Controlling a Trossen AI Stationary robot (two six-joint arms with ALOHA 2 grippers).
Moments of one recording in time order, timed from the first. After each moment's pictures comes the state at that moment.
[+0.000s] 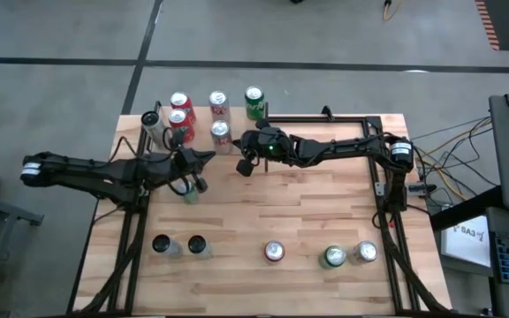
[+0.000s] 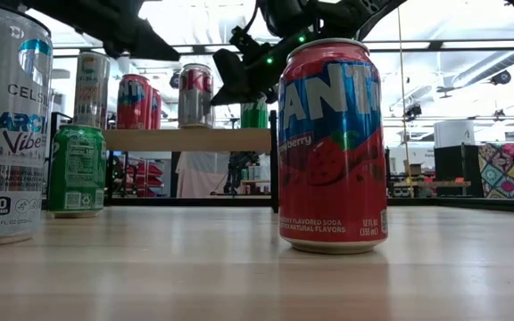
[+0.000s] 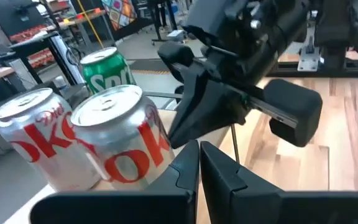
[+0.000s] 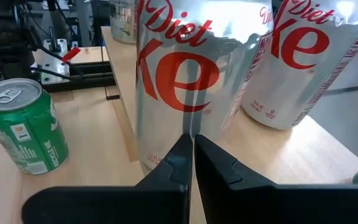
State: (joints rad) left arm -0.02 0.87 0.60 0.01 -0.59 0.09; right arm -0.21 1.89 1.35 0.22 0.20 -0.08
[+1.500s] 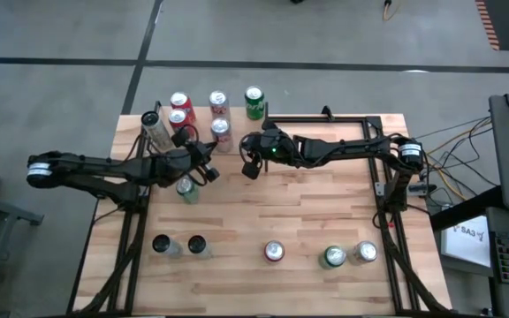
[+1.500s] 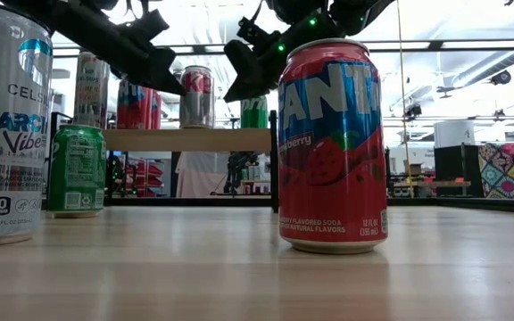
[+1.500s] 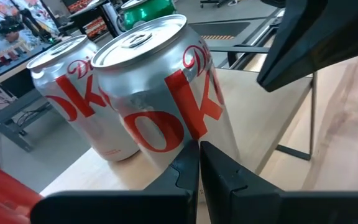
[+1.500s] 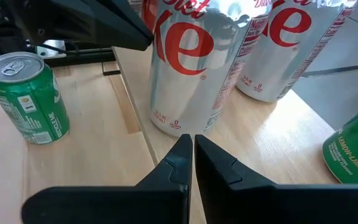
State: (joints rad) left arm 0.10 1.04 0.60 0.07 -0.72 0.09; right arm -0.18 1.81 1.35 0.03 0.26 -0.05
